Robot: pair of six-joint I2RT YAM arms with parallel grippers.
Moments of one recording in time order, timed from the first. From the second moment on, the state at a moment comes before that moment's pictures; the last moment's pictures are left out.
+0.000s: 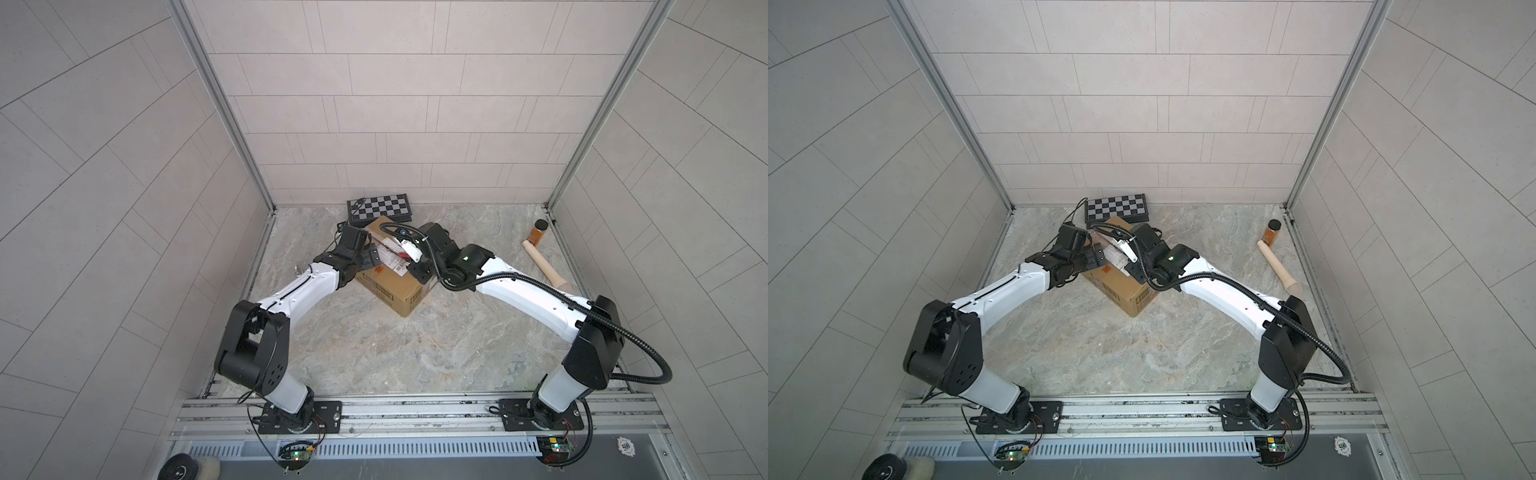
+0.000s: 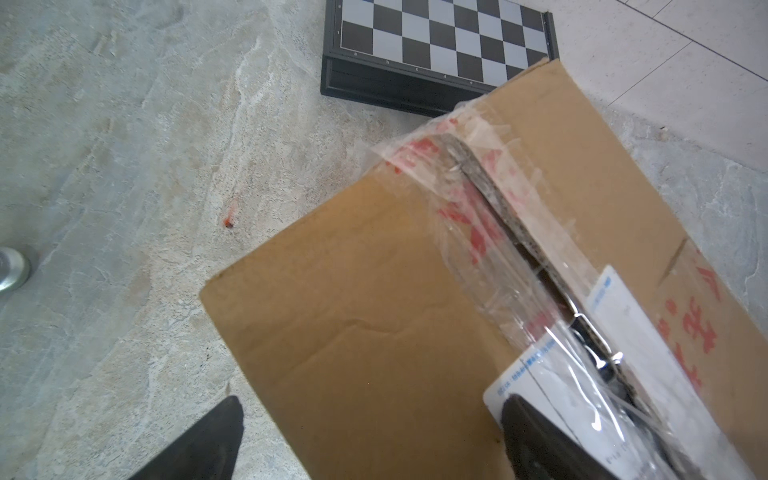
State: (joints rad) left arm -0.37 1.57 1.08 -0.36 -0.20 -0.58; right arm 0.76 1.64 1.48 -0.61 0.21 -0.17
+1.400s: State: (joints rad) left arm -0.37 1.57 1.05 -0.29 -0.17 -0.59; right arm 0.76 1.55 1.38 -0.63 0.21 -0.15
